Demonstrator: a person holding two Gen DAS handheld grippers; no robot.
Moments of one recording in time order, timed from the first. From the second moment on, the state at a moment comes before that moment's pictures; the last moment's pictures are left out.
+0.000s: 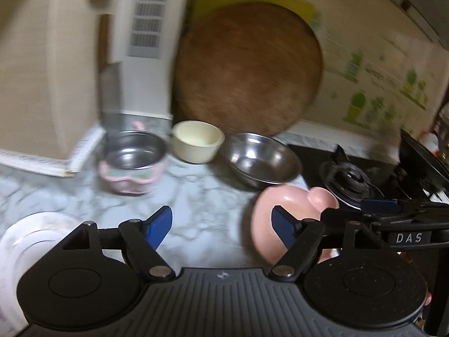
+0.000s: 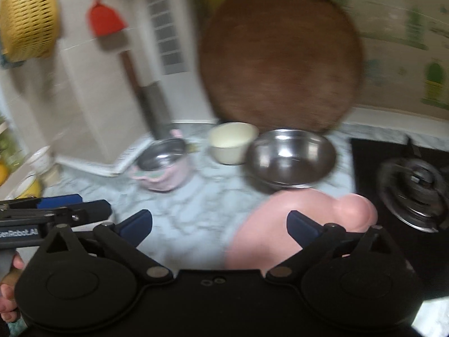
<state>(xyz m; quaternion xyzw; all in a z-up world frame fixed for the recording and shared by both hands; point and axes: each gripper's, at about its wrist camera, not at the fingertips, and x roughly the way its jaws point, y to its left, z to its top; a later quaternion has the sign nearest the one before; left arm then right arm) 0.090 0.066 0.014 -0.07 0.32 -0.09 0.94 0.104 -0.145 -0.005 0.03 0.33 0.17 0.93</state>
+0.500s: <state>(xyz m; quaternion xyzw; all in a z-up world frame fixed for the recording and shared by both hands) 0.190 -0.003 -0.049 -0.02 0.40 -0.15 0.90 0.118 -0.200 -0.062 0.07 0.39 0.05 0.92</state>
